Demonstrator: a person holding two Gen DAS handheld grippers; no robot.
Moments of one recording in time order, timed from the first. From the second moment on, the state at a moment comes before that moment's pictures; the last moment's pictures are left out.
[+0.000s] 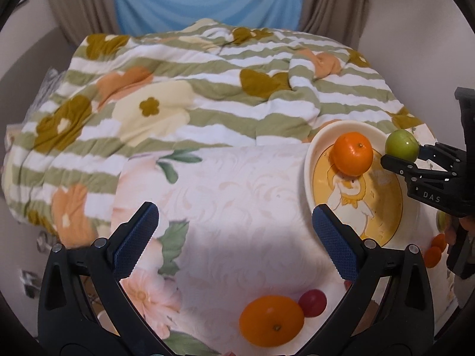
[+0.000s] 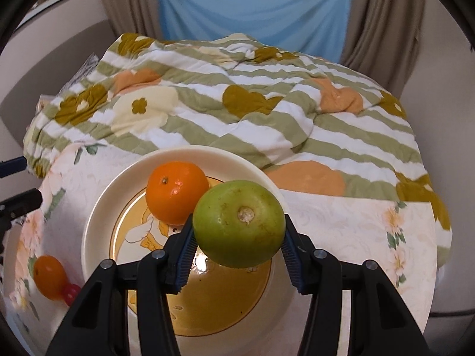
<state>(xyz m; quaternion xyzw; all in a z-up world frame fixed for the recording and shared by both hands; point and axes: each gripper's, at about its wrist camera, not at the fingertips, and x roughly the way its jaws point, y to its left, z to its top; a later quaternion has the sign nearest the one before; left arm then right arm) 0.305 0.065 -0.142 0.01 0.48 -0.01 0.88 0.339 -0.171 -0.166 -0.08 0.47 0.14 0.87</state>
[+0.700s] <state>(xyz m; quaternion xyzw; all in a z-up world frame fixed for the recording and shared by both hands) 0.255 0.061 -0.117 -0.04 0.47 0.04 0.88 0.313 -0.181 -0.142 -0.09 0.42 0.18 0.89</state>
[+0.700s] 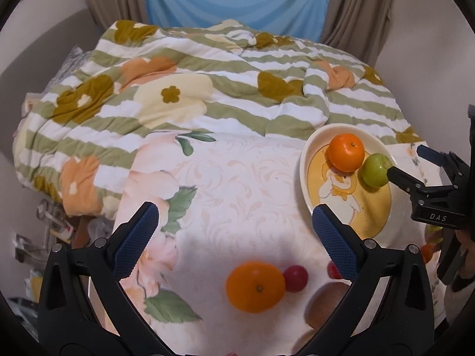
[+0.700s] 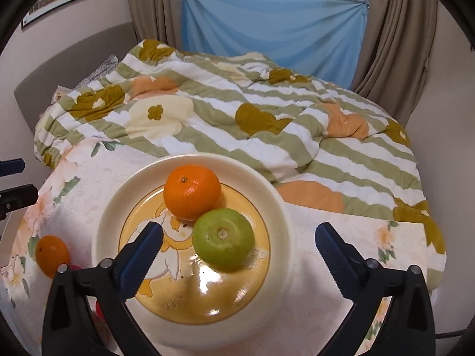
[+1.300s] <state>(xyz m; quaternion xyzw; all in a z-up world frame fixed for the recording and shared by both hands) 0.176 0.033 -0.039 -0.04 0.42 0.05 0.91 0.225 -0.242 -0.056 -0.03 0.41 0.13 0.90</state>
